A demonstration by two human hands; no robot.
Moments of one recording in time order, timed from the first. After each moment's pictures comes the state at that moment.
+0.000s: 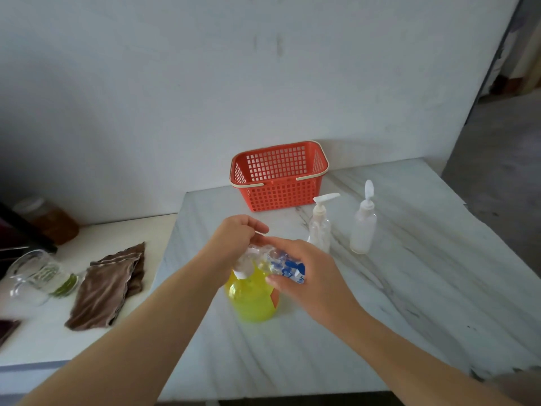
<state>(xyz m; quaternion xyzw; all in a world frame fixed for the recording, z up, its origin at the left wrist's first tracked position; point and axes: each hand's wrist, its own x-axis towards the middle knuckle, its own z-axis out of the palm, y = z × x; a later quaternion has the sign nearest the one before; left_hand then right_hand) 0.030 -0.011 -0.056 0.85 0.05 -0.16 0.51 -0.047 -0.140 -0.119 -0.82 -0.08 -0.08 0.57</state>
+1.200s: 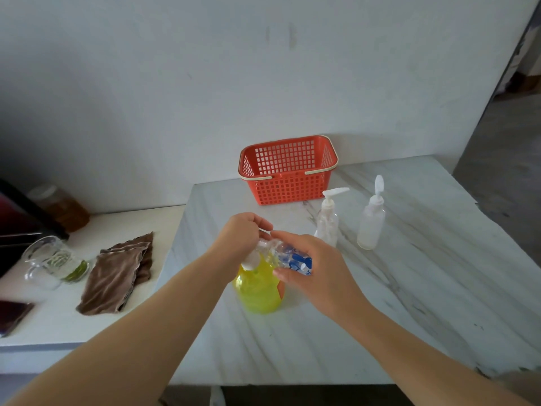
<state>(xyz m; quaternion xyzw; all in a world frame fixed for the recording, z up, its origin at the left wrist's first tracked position) 0.027 -0.010 -0.063 0.85 0.09 -0.15 0.49 -0.048 -0.140 -0.116 -0.83 -0.08 -0.08 0.54</state>
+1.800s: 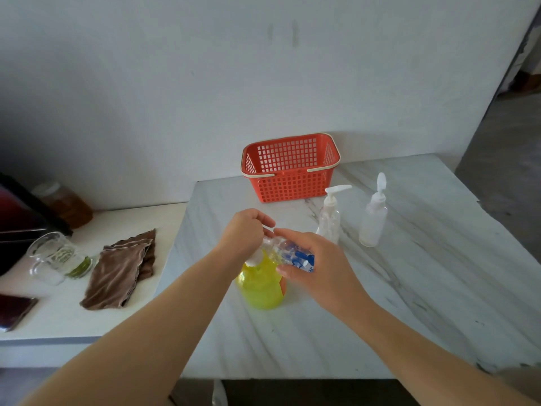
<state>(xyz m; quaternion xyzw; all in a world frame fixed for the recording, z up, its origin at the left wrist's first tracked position) 0.026 -0.010 -0.066 0.87 0.07 -0.13 0.48 -0.049 -0.139 -0.119 -0.83 -0.08 -0.08 0.55</state>
